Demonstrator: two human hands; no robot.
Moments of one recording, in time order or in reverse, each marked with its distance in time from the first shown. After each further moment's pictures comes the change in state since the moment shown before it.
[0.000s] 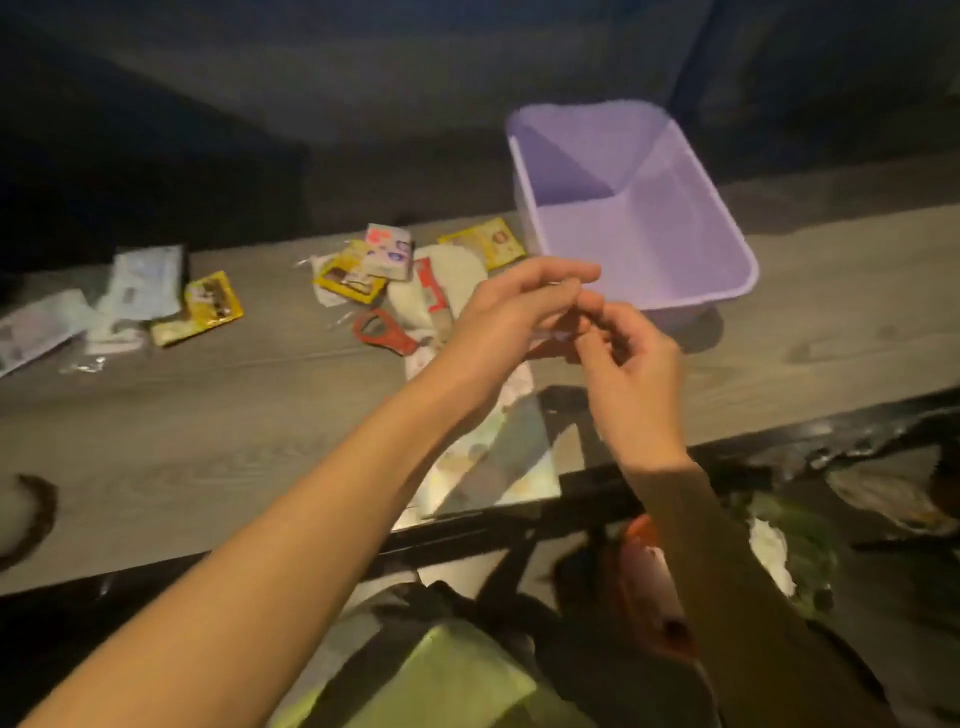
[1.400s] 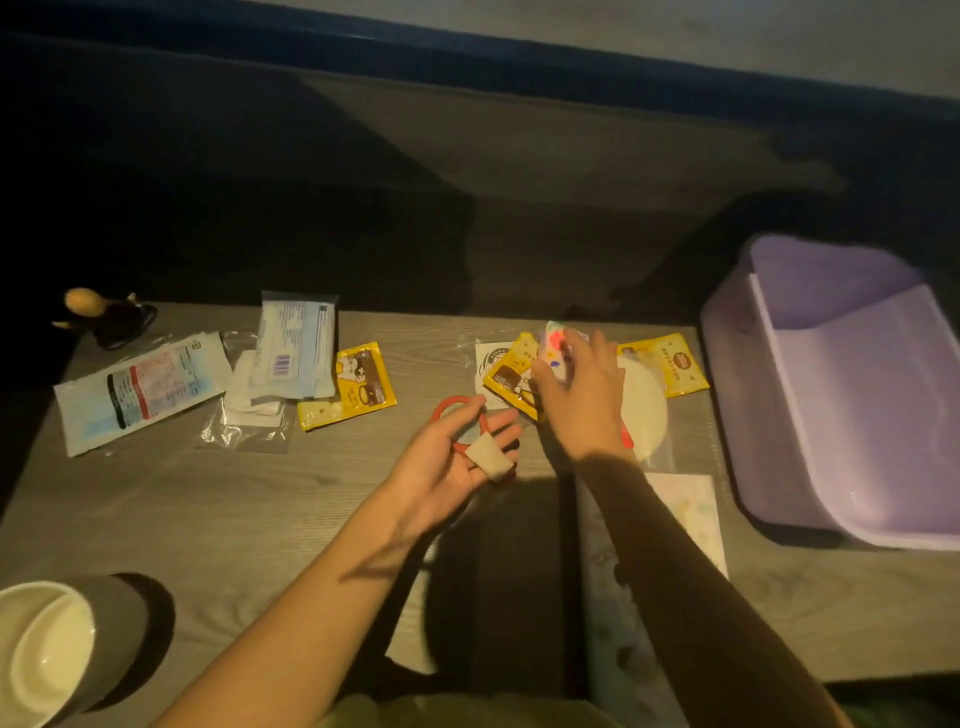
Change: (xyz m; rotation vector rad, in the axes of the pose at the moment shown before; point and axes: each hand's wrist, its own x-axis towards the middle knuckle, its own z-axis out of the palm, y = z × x) left_hand 0.045 -0.060 -0.268 -0.808 0.329 -0.387; right_hand 0.129 0.023 0.261 -0.639 -0.196 0.102
